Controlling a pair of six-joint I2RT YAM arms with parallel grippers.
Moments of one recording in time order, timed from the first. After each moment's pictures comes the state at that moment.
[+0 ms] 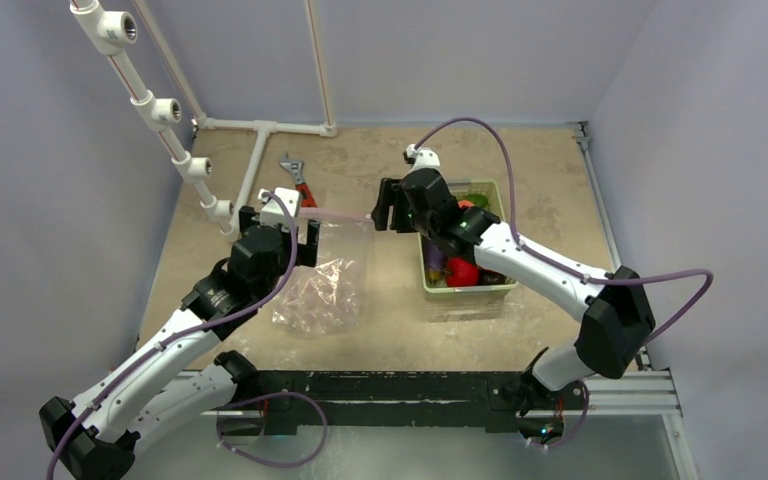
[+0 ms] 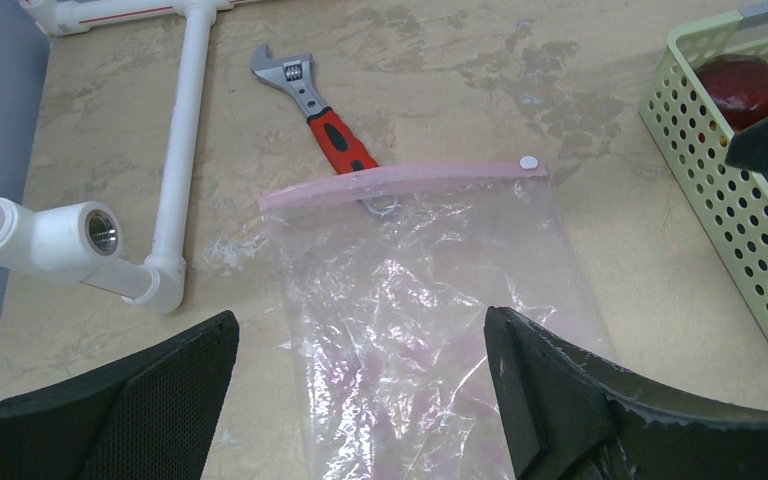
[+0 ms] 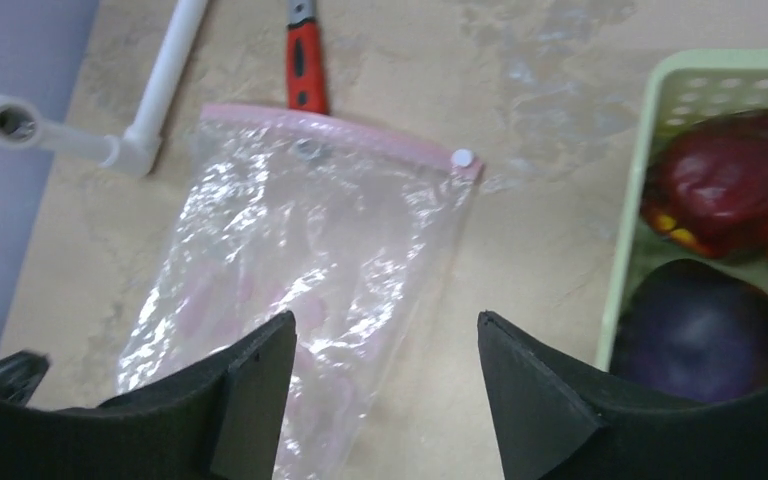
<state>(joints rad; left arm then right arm) -0.66 0.79 0.74 -0.33 -0.52 -0.10 0.79 1.50 1.22 -0.28 0.27 0.58</state>
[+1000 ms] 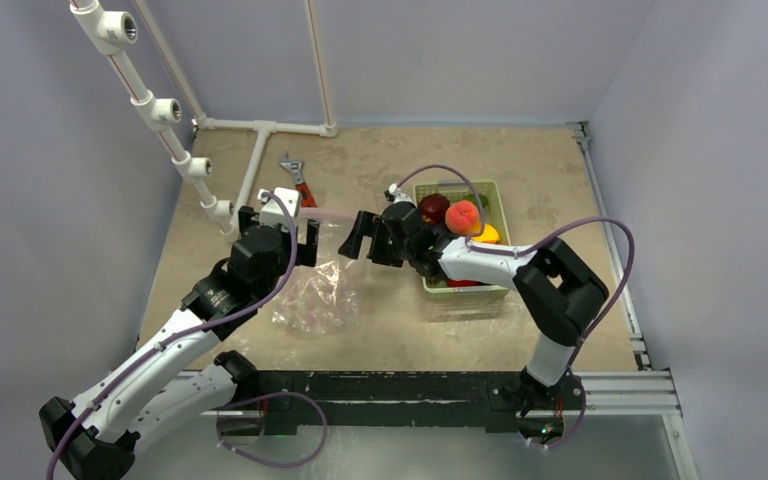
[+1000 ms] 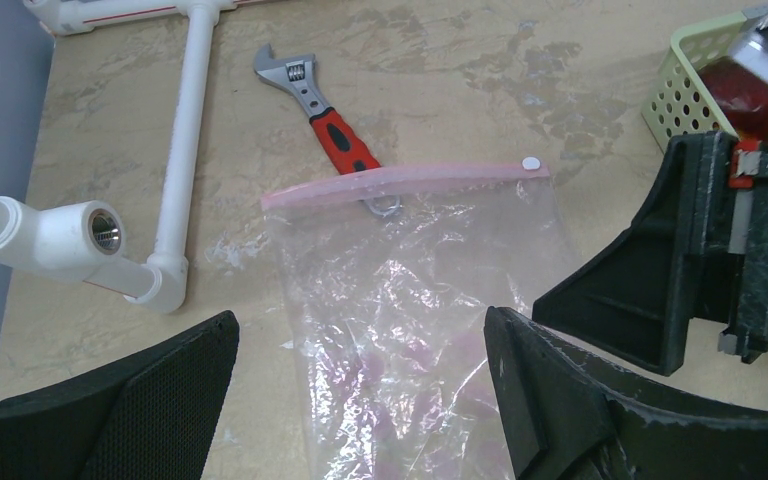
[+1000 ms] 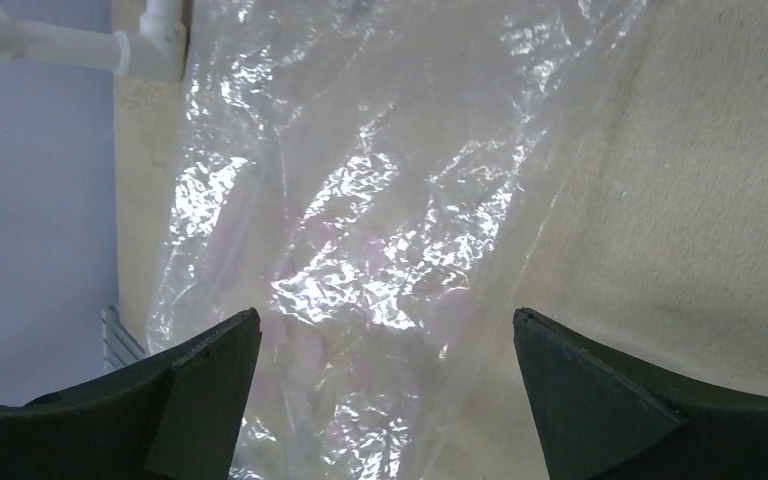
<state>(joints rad) -0.66 0.79 0.74 -0.33 -0.53 -0.10 0.82 1.74 1.03 0.12 -0.02 0.88</state>
